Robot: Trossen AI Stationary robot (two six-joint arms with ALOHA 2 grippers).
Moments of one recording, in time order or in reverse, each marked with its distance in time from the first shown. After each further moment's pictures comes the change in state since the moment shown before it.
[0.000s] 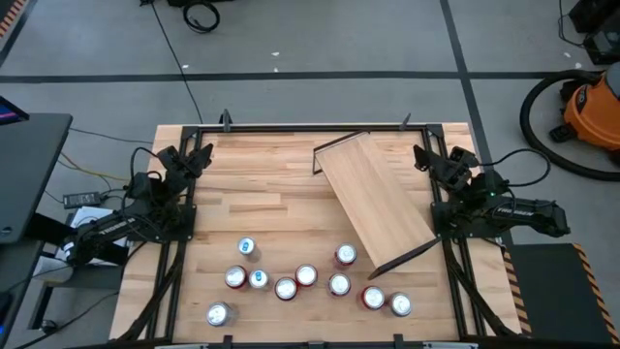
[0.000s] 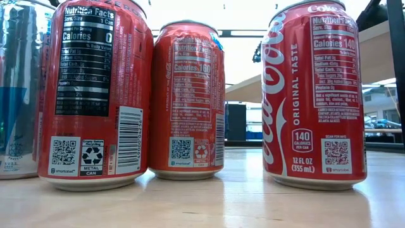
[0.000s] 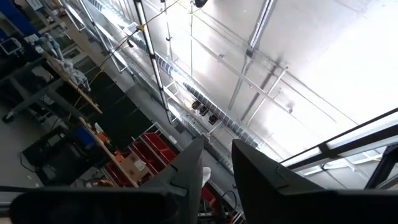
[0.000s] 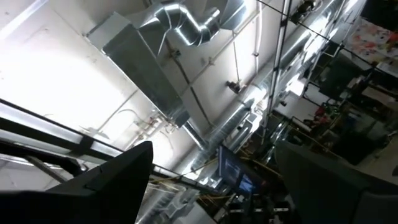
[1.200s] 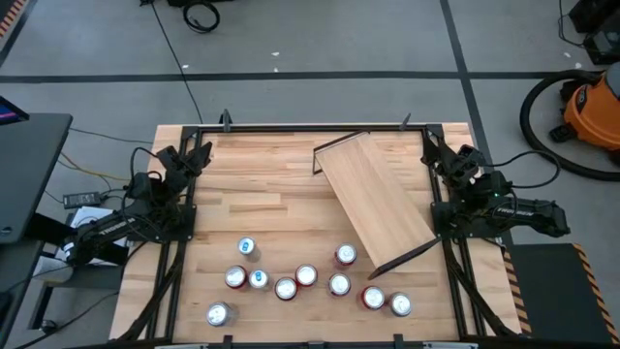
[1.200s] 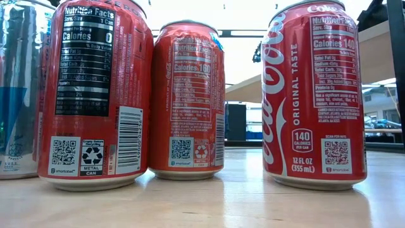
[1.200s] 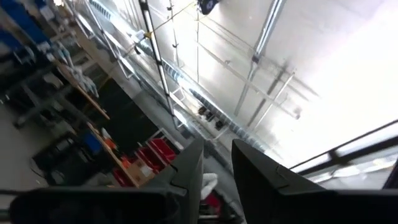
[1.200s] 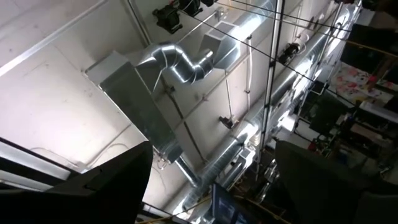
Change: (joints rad) left arm 0.000 0.000 0.000 -0.007 -0.039 0.038; right arm 0.000 -0.001 0.000 0.090 0.145 -0.053
